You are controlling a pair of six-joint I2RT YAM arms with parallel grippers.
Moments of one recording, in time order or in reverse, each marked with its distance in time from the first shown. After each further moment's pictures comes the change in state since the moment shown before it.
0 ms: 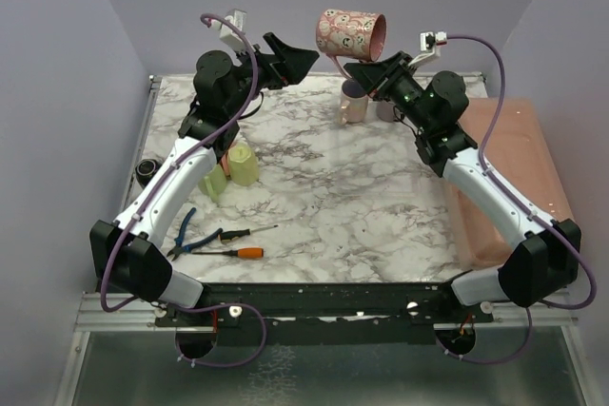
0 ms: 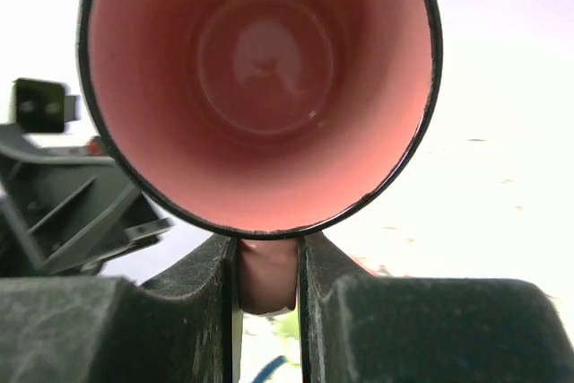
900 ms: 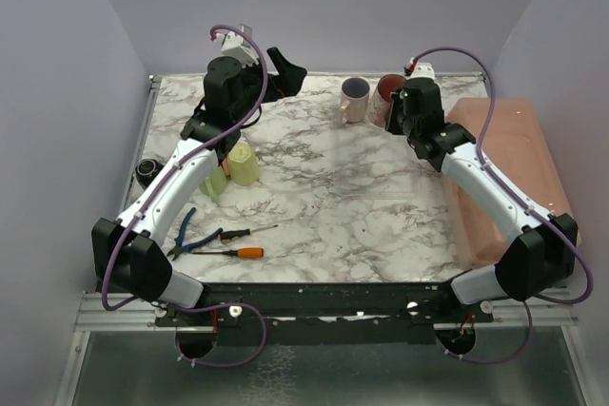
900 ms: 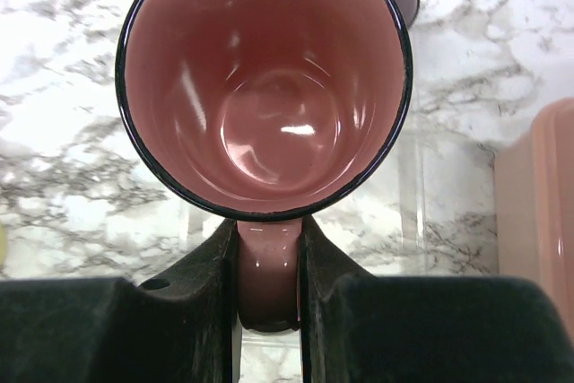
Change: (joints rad) left arm -0.001 -0.002 -0.053 -0.189 -0.202 0.168; right arm 0.000 0.017 0.063 -0.800 0.582 -0.538
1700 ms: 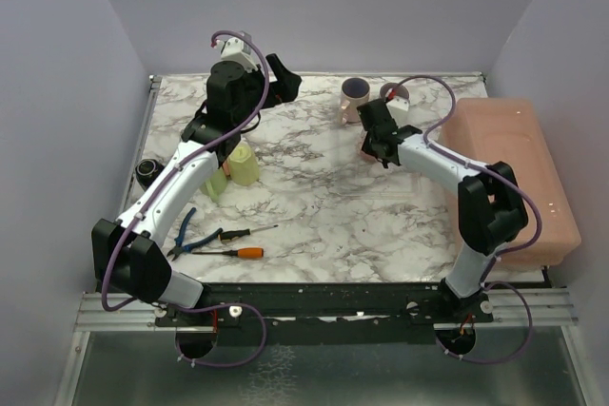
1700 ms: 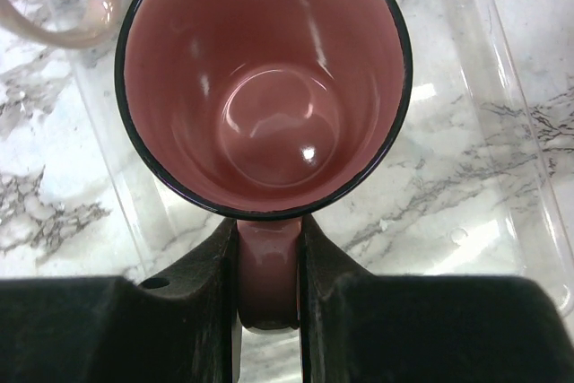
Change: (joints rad) left arm 0.000 -0.008 -0.031 -0.060 -0.068 0.022; right arm 0.079 0.325 -0.027 -0.039 0.183 0.416
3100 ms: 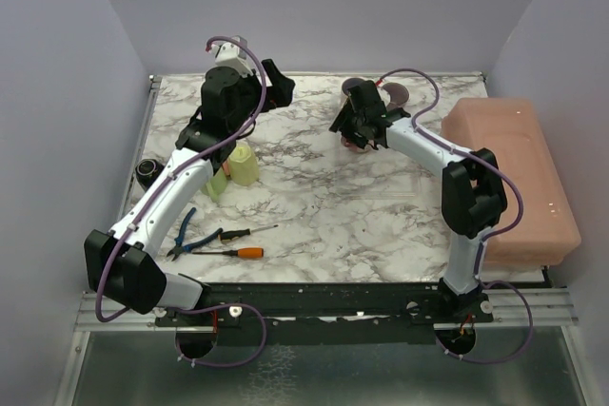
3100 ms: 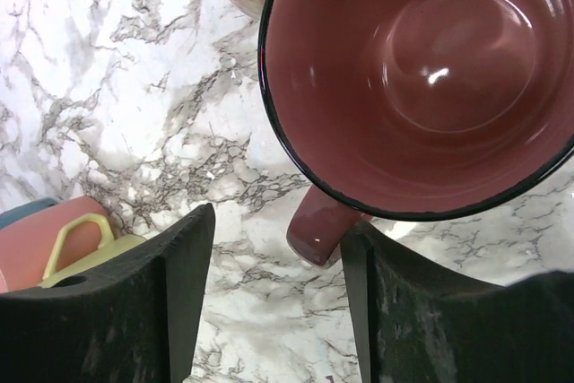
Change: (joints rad) left arm 0.000 -0.060 -0.043 -0.014 -0.040 0.051; right arm -0.002 0.192 0.266 -0.011 -0.342 0.227
